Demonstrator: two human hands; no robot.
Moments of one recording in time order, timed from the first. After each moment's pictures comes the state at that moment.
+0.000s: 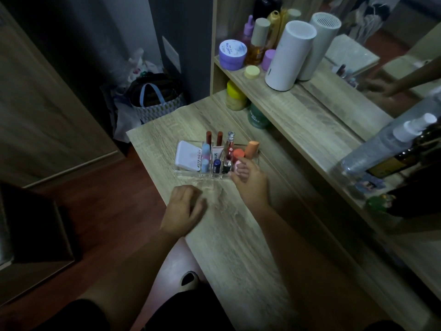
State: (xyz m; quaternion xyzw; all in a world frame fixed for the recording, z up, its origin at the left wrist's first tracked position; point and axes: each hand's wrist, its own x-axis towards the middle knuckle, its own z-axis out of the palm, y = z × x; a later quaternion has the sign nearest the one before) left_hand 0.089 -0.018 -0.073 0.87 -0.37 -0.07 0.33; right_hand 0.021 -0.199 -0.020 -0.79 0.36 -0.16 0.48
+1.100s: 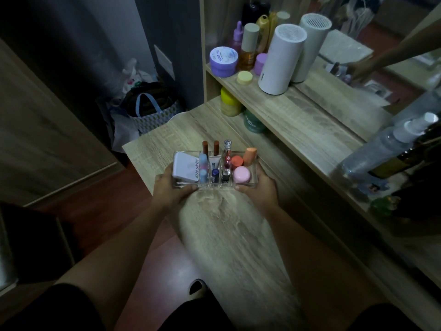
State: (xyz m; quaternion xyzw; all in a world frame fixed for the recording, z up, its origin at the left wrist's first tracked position) left_hand 0.170 -0.040 -0.051 0.86 -0.22 -0.16 0.42; right_hand 0.016 -0.229 -0.041 -0.76 0.41 -0.10 0.50
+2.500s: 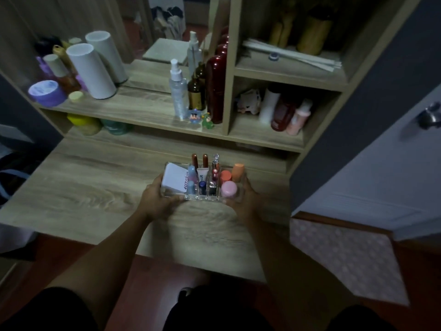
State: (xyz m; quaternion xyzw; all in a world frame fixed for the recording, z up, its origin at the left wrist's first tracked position) left_hand -0.010 -0.105 -0.021 0.72 -0.52 -0.33 0.33; right_hand -0.267 -0.136 -0.015 -0.59 0.64 -0.23 0.43
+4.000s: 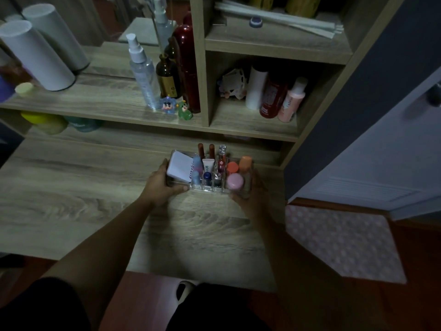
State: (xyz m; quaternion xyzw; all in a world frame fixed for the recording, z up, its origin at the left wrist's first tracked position) left_hand -0.045 -0.172 -0.045 0.66 -0.55 -0.43 0.28; right_hand -0.312 -0.169 -0.067 -0.58 0.67 -0.24 0.40
